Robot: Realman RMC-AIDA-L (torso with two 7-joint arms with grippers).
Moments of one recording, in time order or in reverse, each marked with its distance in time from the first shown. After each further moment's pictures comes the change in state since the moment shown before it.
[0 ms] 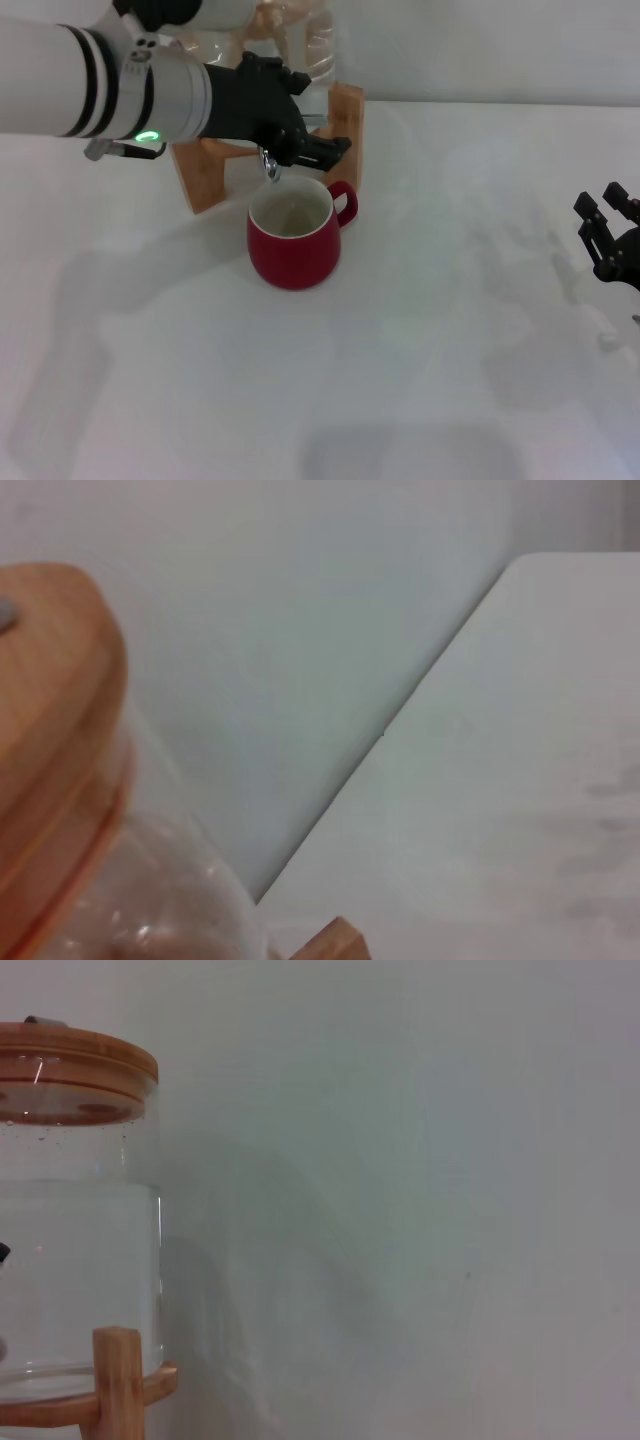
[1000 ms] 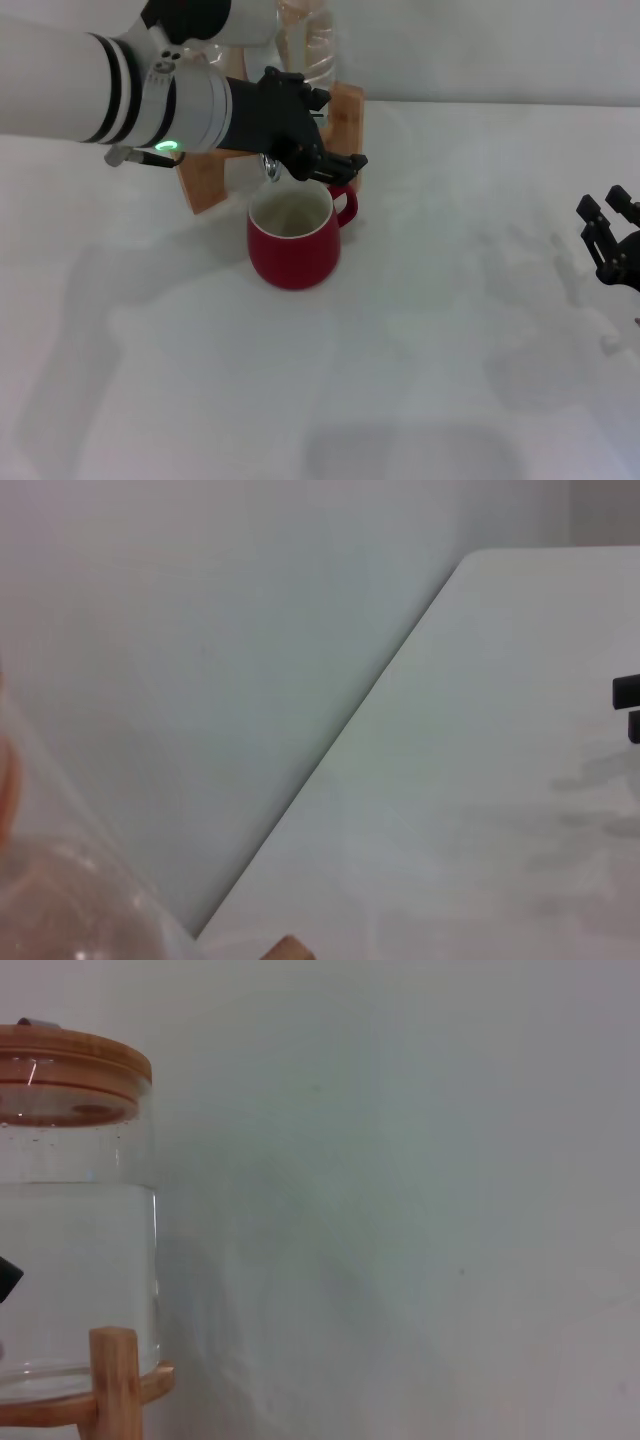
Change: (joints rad) left arm -0.035 0.000 0.013 -0.063 -0.027 -0.005 0.039; right arm -0.008 0.000 0.000 0.000 0.000 -0.003 0.009
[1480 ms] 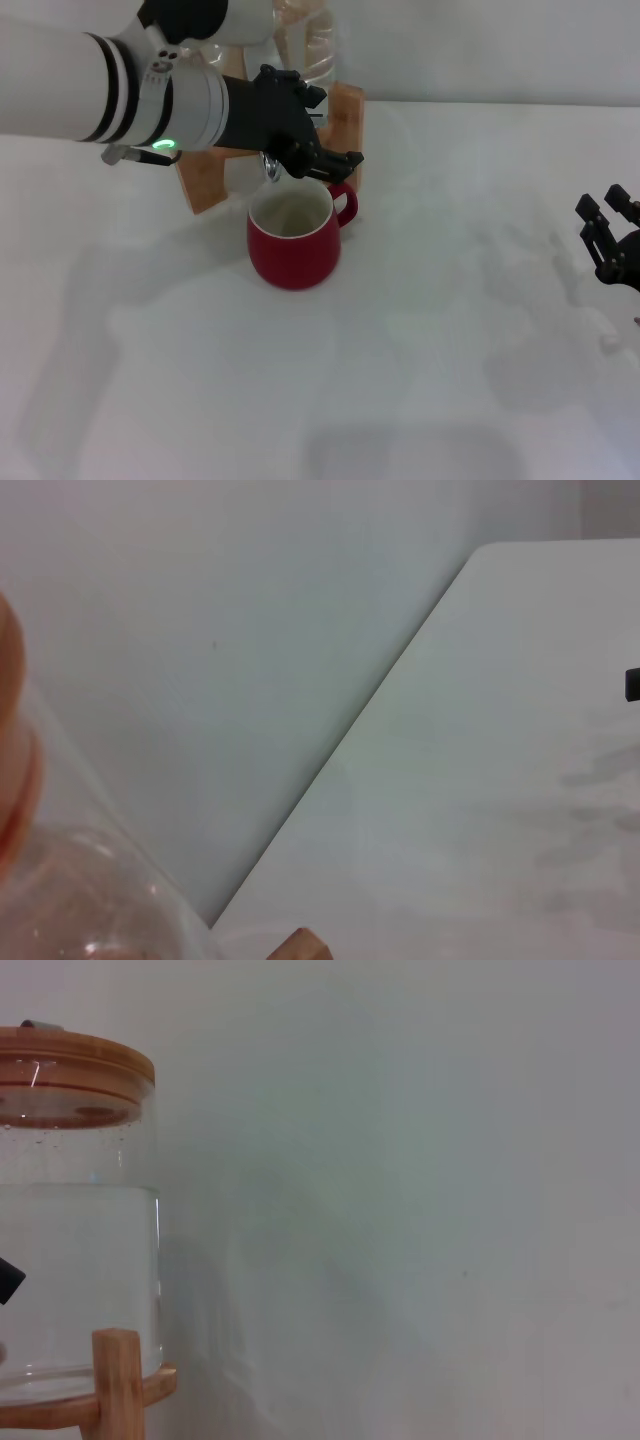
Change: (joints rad) left arm 0.002 0.001 -0.001 -0.002 0.008 0.009 0.001; right arm 0.002 0.000 0.000 0.000 -0.002 -0.001 0.000
